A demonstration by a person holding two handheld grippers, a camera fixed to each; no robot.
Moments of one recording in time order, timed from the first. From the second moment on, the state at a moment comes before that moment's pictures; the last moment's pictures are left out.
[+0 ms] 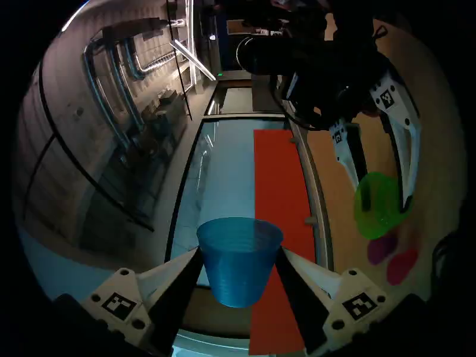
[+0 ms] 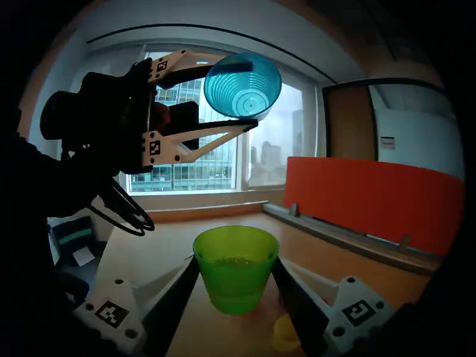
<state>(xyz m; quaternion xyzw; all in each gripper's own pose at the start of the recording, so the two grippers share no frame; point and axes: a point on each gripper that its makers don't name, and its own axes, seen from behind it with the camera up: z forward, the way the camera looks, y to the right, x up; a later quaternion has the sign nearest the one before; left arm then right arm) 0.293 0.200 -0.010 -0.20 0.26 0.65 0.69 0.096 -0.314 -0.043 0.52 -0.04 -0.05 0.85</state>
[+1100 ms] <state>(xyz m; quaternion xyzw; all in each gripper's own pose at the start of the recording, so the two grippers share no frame) 0.284 0.176 0.018 -0.30 0.12 0.25 0.91 0.102 -0.308 -0.039 0.51 -0.04 -0.04 0.86</state>
